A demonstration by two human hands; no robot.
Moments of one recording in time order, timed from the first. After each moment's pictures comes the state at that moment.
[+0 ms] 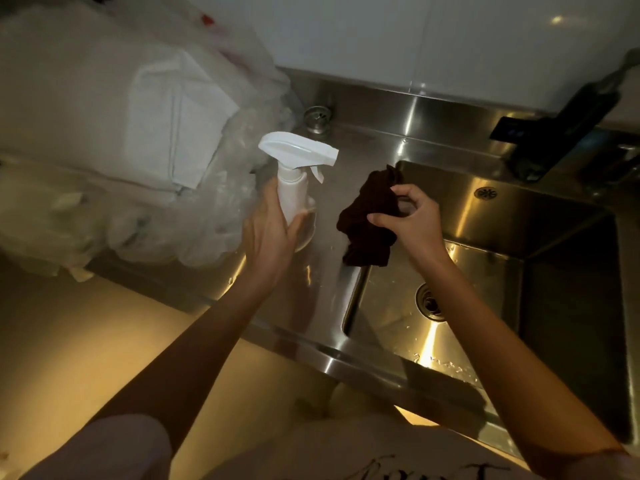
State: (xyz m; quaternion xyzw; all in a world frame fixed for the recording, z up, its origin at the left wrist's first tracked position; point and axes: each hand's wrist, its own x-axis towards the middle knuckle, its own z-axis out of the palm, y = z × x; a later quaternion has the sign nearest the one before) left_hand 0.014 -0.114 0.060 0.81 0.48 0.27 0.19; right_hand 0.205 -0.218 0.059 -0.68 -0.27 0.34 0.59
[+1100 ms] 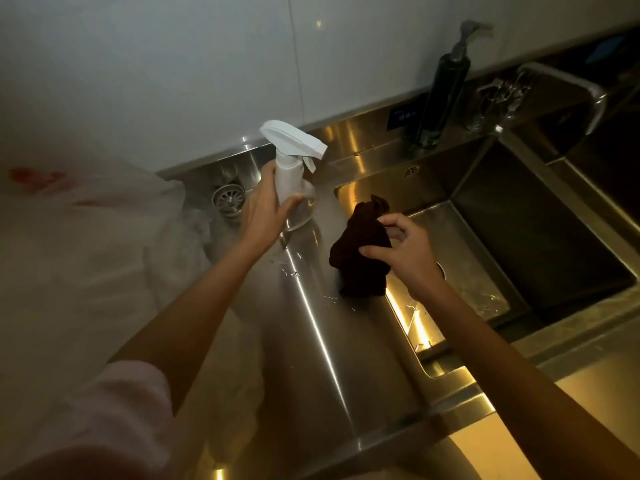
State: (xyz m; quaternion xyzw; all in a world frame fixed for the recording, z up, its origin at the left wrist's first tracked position) left_hand 0.167 0.102 0.036 0.91 0.09 0.17 0.37; right_hand 0.164 -0.148 0.048 -0.78 -0.04 0.15 0.61
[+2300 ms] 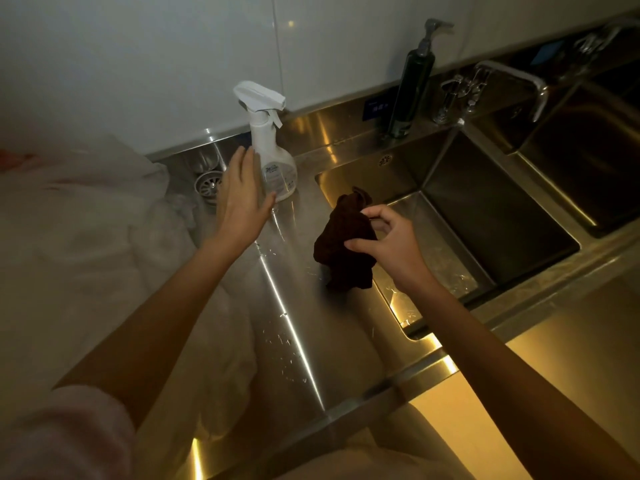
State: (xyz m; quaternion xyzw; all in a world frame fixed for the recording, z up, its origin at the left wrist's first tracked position) left_hand 0.117 0.095 0.061 0.96 0.08 0.15 0.23; right_hand 0.111 -0.155 0.071 -0.79 -0.02 0.14 0.60
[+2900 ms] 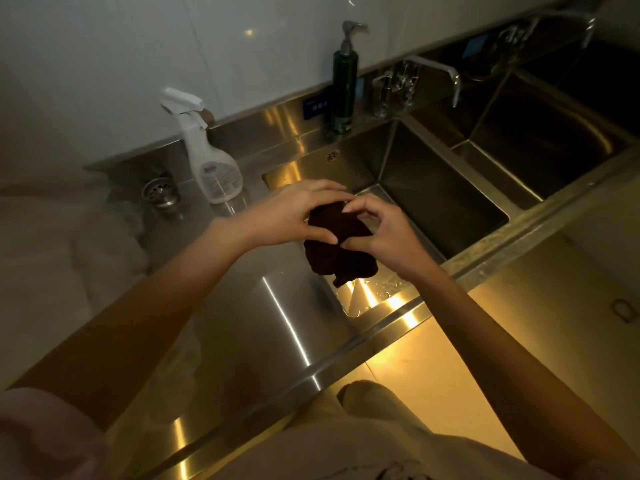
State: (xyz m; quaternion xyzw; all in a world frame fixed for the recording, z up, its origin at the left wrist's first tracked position) left_hand 0.104 -0.072 0.139 0.92 -0.31 -0.09 0.21; right_hand 0.095 -0.275 0.100 -0.81 -0.17 0.10 0.56
